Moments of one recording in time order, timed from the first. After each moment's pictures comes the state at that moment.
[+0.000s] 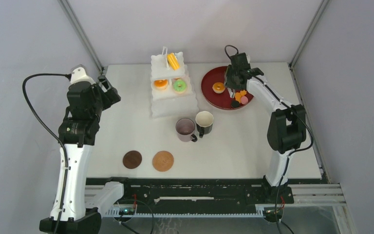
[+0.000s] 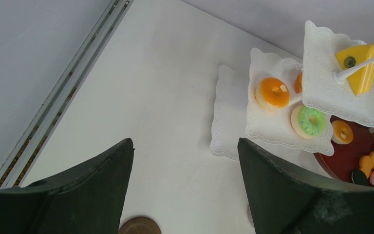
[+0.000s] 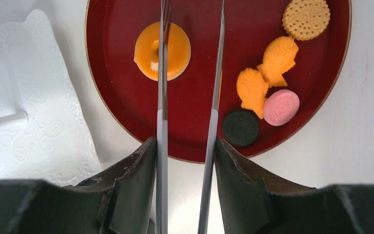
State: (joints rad) left arm -0.05 0.94 1.30 -0.72 -0.26 -0.36; right arm 0.28 1.90 1.66 -0.62 0.17 0.43
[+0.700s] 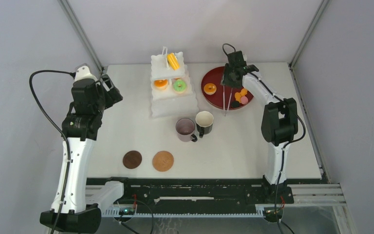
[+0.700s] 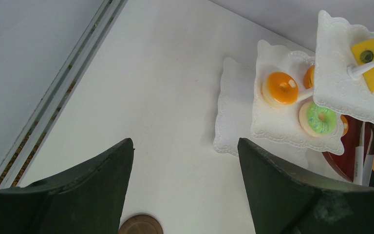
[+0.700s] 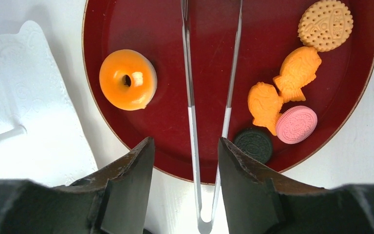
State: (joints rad) left arm -0.05 0.98 1.29 -0.72 -0.26 -0.36; right arm 0.27 2.04 1.79 -0.64 0.15 0.46
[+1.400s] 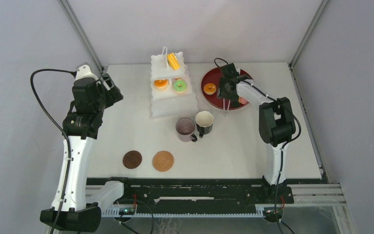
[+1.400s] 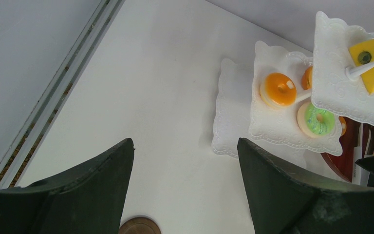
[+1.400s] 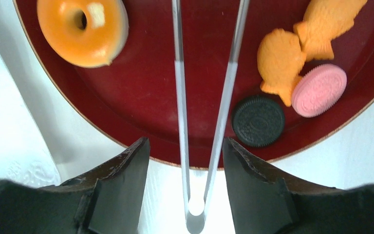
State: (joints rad) left arm -0.05 1.00 1.29 -0.70 -0.25 -0.36; right arm 0.33 2.03 1.61 -0.61 0.18 0.43
